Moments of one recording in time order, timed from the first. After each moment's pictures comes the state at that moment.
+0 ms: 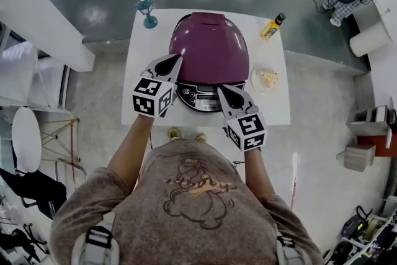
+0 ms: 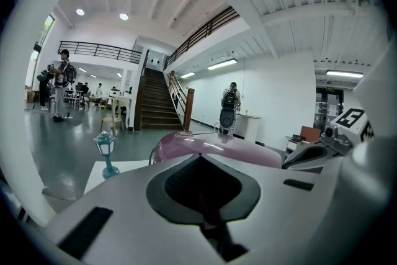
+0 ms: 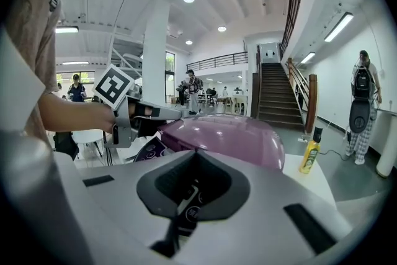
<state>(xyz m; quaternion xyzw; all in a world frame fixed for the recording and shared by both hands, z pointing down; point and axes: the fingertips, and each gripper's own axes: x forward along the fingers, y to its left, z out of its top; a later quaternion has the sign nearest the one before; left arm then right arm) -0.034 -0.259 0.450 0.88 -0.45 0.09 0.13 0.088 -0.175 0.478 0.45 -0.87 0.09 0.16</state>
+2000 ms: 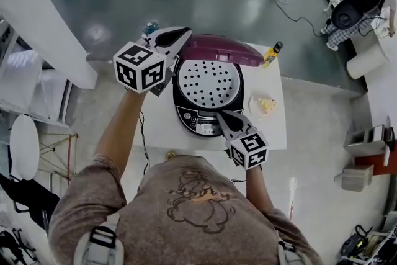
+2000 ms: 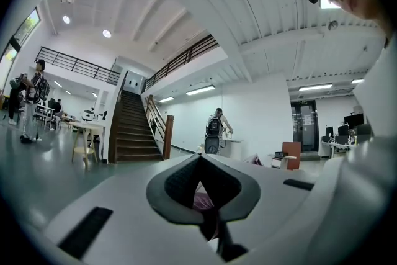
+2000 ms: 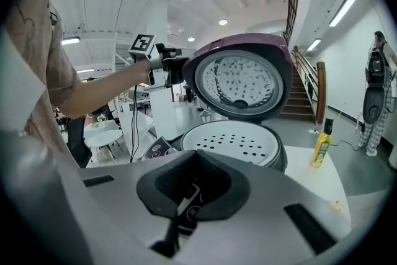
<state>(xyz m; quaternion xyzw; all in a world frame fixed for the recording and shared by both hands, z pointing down) -0.028 -0.332 0.287 0.93 -0.36 0.00 0.05 0.086 -0.177 0.480 0.41 -0.89 0.13 0.16</state>
